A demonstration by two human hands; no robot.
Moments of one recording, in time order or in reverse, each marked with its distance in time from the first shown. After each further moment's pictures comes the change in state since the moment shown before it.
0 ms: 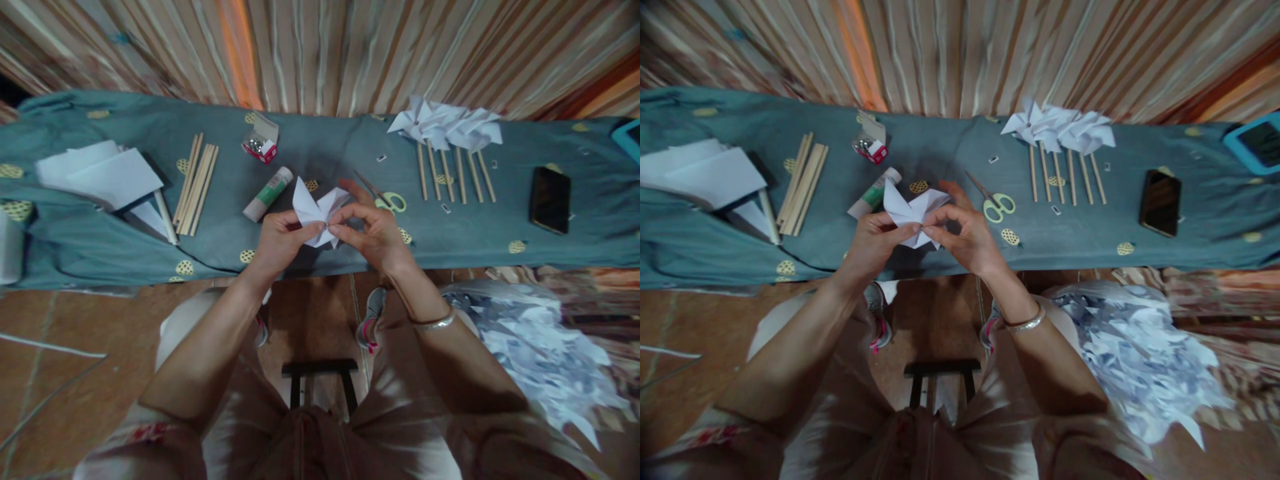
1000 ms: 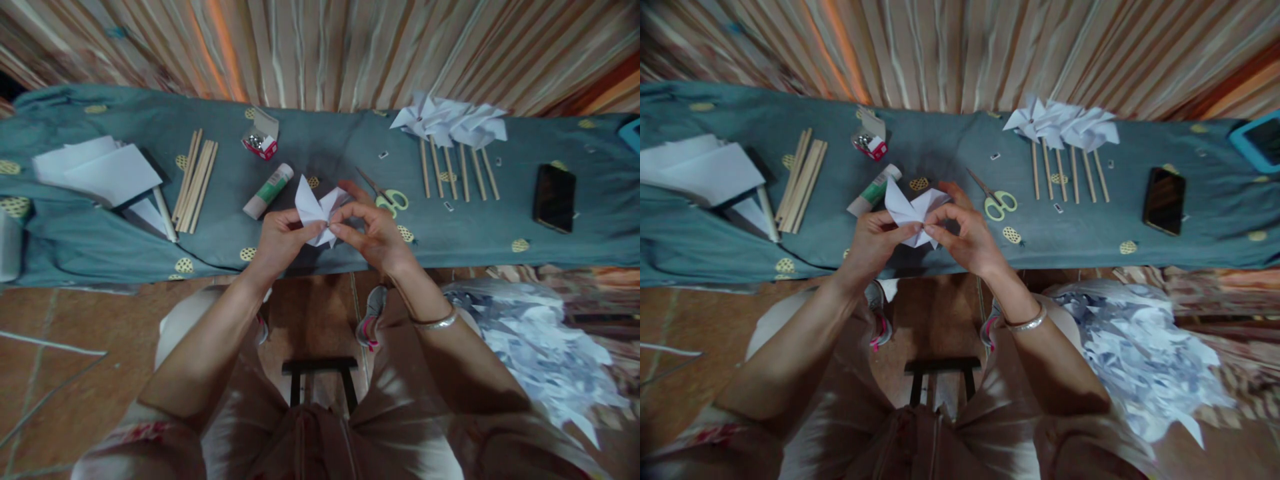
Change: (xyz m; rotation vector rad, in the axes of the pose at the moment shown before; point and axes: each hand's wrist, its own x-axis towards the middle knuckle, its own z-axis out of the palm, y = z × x) left_hand -0.003 0.000 0.002 0.050 0.034 -0.006; right_hand -0.002 -0.001 0.001 -0.030 -0.036 0.047
